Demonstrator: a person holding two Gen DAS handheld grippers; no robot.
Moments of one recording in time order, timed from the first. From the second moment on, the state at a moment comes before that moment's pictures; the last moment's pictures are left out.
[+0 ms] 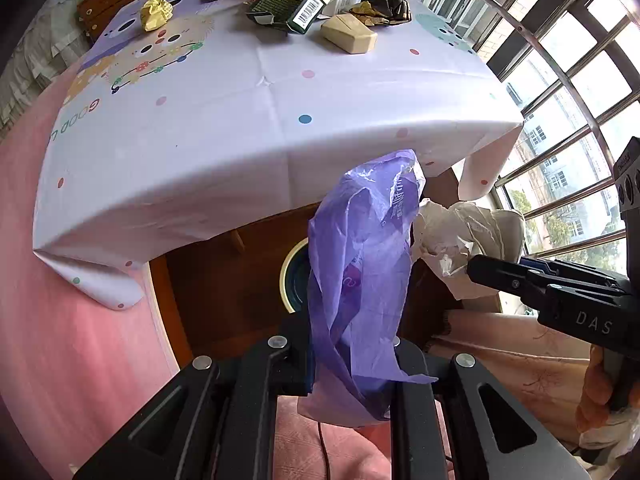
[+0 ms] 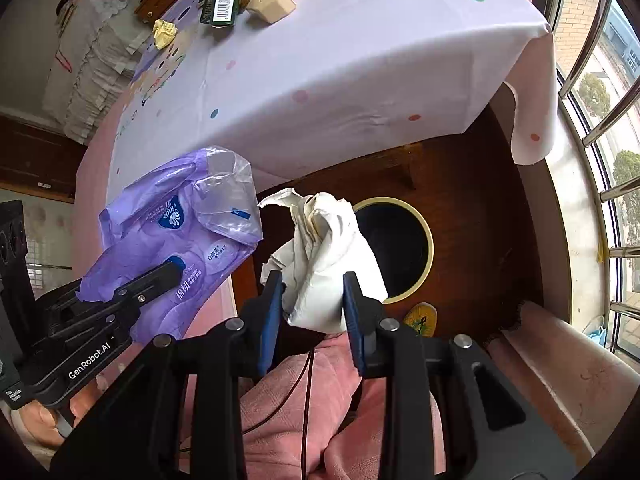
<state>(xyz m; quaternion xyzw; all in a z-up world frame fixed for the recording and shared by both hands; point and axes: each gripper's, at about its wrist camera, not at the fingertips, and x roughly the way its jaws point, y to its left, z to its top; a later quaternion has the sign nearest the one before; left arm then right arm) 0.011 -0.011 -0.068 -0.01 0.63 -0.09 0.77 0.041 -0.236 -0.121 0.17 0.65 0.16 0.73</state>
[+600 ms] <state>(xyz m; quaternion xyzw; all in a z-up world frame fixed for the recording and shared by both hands) -0.008 -0.054 -0.293 0.01 0.69 -0.10 0.72 0.006 -0.244 -0.364 0.23 0.70 0.05 0.68</state>
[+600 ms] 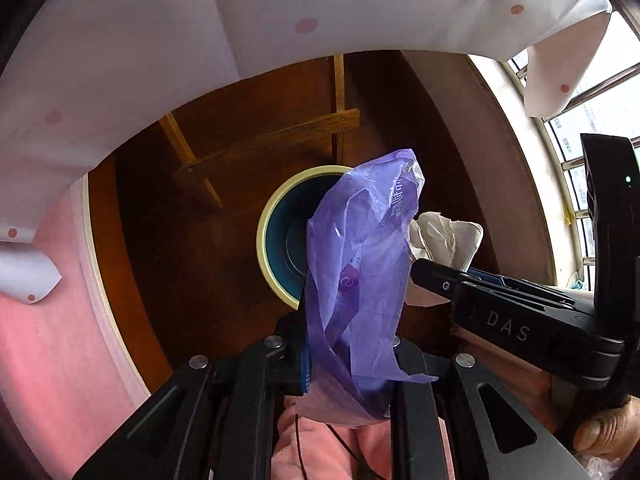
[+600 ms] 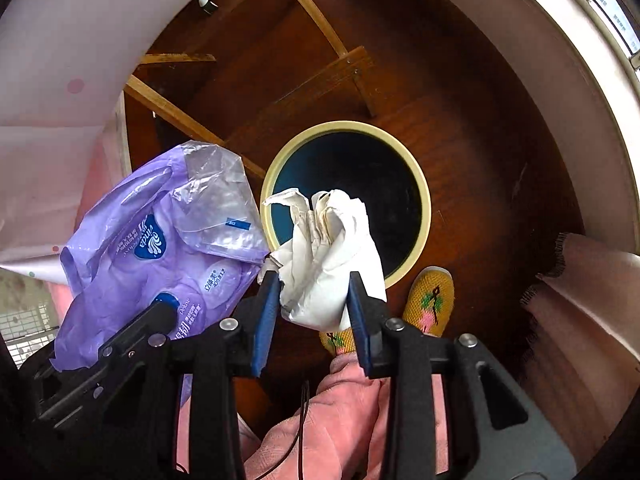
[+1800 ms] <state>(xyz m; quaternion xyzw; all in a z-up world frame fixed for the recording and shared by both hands) 0.039 -0.015 -0.202 0.03 0.62 -0.07 0.78 0.037 -0.206 -0.266 0.22 0.67 0.04 0.71</state>
